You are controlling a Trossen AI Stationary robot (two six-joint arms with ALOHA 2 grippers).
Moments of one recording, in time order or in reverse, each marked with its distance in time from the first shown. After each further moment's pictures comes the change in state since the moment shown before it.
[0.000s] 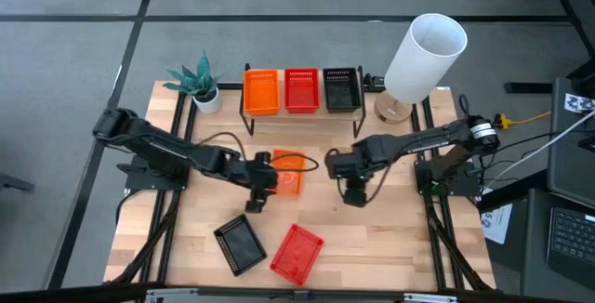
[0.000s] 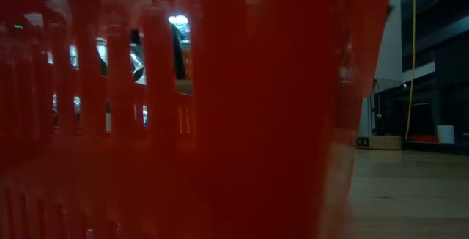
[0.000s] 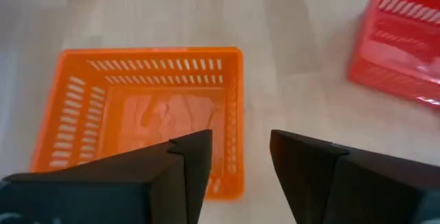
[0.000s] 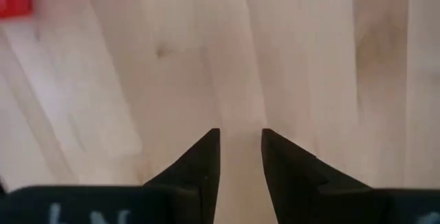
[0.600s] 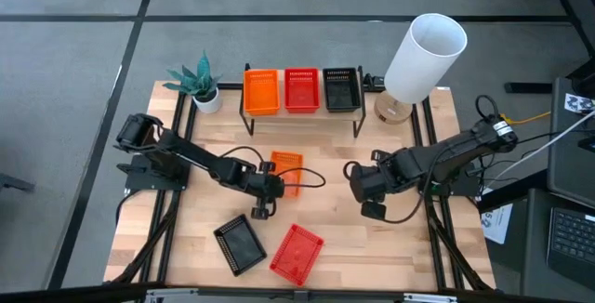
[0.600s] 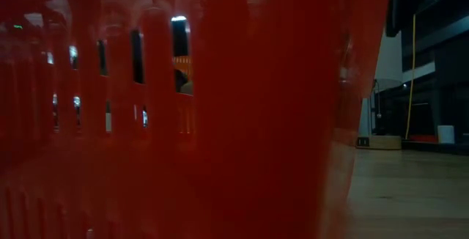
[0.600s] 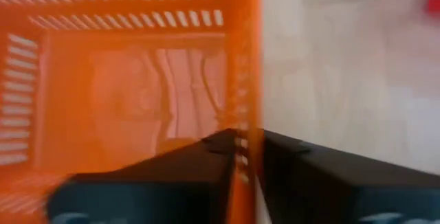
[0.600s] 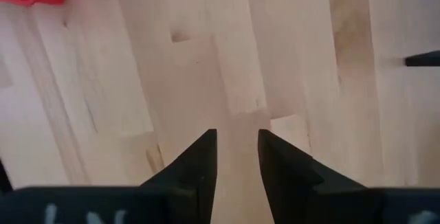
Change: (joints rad) left arm -0.015 0.243 0.011 0.050 -0.017 -0.028; right arm 0.212 -0.151 -0.001 -0.107 0.155 0.218
